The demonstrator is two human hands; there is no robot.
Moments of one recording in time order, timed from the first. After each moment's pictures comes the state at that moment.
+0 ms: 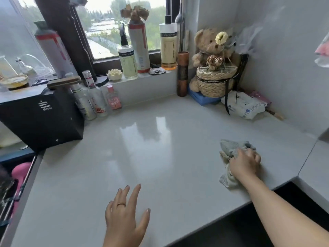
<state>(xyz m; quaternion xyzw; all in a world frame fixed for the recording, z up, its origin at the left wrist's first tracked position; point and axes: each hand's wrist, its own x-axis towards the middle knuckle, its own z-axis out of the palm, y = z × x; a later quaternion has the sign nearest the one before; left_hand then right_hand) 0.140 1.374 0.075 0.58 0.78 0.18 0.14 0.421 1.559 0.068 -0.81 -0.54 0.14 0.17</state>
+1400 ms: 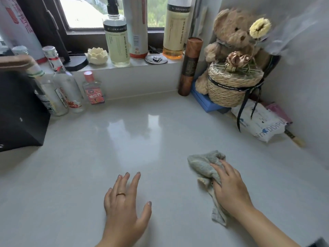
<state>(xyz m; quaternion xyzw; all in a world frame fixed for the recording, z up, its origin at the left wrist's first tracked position) 0.148 1.513 0.060 0.56 0.76 0.27 0.17 0.389 1.614 0.069 -0.66 -0.73 0.16 0.09</state>
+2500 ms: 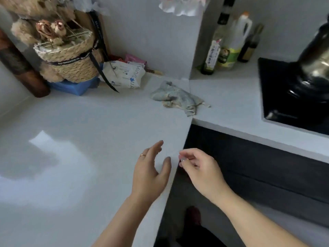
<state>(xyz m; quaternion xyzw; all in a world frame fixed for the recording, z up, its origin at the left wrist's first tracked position) 0.314 1.505 0.096 0.79 0.39 0.27 0.40 0.425 1.416 0.105 -0.76 -0.36 0.30 0.46</state>
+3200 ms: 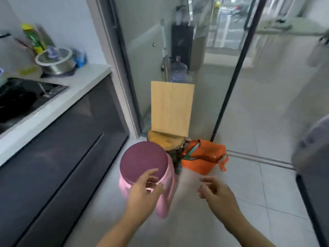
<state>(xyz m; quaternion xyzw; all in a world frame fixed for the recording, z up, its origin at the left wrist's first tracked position) 0.396 0.875 0.089 0.82 -0.23 -0.24 0.47 0.258 0.731 0.065 -0.71 0.43 -0.12 0.54</state>
